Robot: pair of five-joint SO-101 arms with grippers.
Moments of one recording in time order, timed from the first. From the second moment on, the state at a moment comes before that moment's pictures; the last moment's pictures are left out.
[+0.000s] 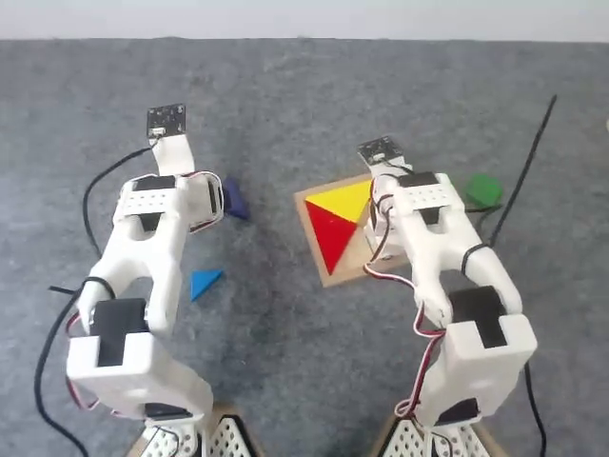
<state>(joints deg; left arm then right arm) -11.3 8.5 28.1 45.5 9.6 -14.4 14.4 19.9 61.5 10.4</state>
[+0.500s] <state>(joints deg) -11.3 8.5 28.1 45.5 9.6 -19.6 -4.7 29.7 61.6 0.8</state>
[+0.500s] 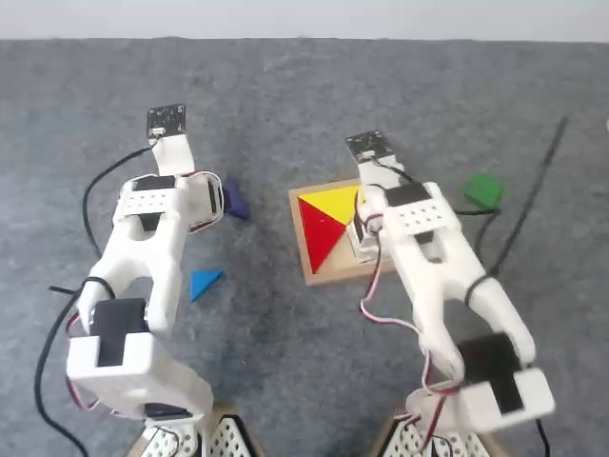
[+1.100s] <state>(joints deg) -11.3 8.5 29.1 45.5 9.6 4.6 -3.3 23.7 54.5 11.3</state>
